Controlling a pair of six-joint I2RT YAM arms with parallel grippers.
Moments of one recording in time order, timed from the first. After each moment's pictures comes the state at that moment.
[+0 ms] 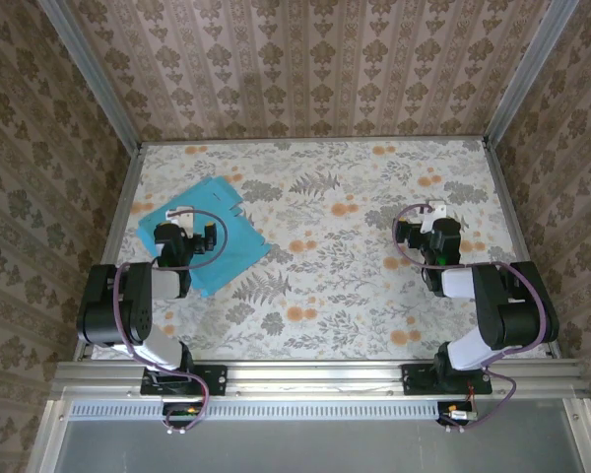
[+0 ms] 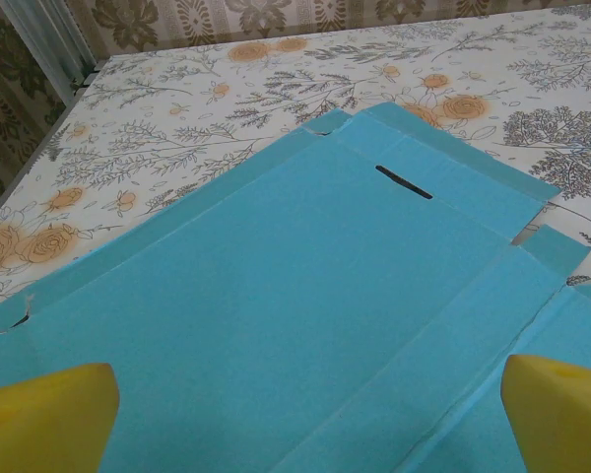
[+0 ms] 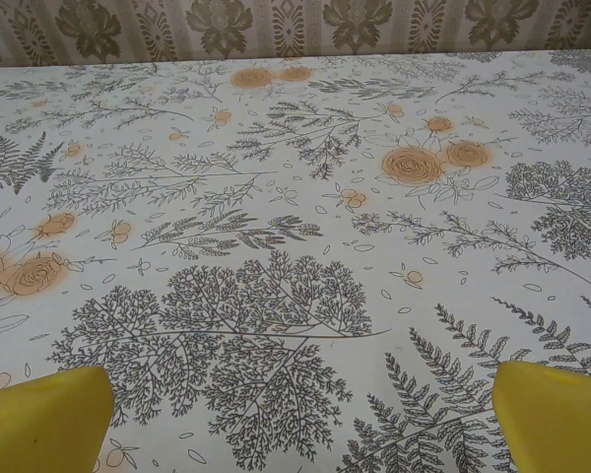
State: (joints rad) left arm -0.02 1.55 0.39 0.78 0.00 0.10; right arm 0.00 1.53 0.40 0.76 0.02 0.03
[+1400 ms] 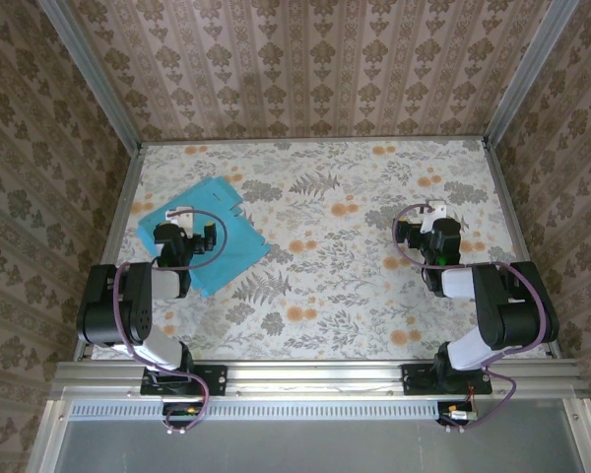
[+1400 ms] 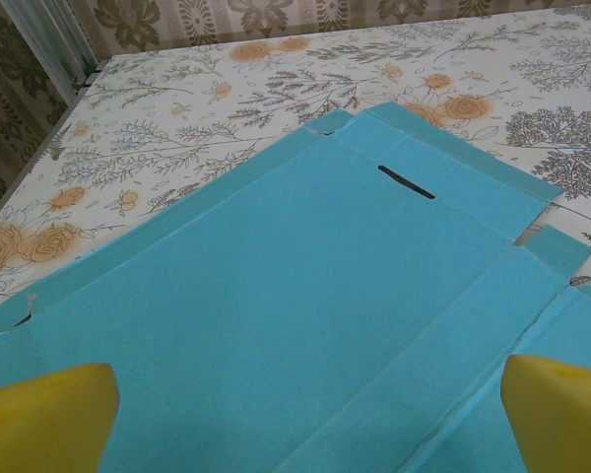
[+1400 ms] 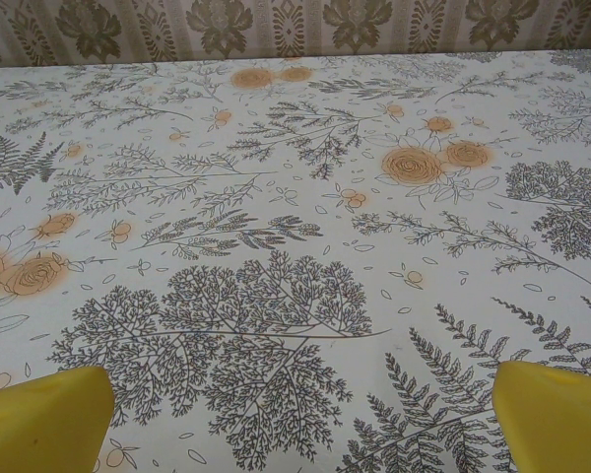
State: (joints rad) left arm -0.02 1.55 0.39 0.78 0.00 0.10; right arm 0.00 1.53 0.40 0.76 0.02 0.03
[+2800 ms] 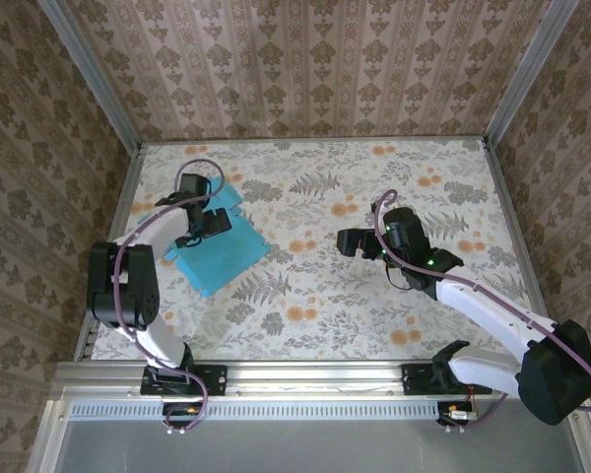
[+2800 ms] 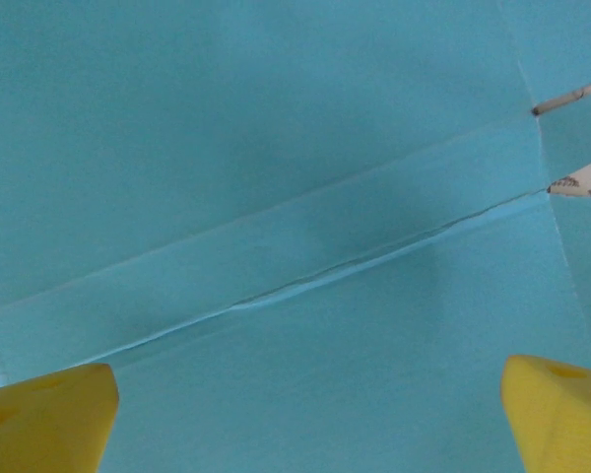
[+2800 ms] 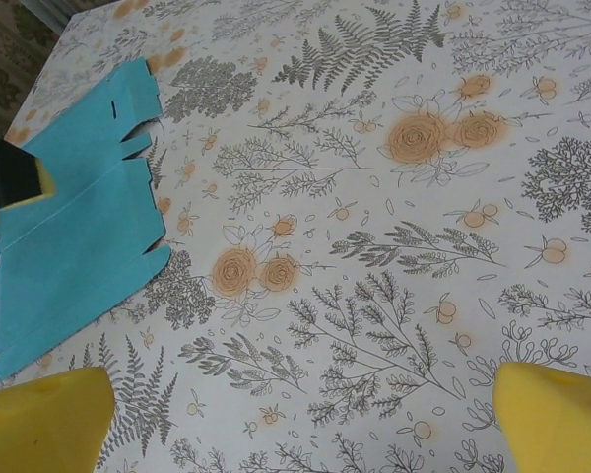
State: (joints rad) left arm -0.18 1.69 1.09 -0.57 -0.09 -0.47; right arm 0.49 1.13 0.72 -0.19 -0.03 0.48
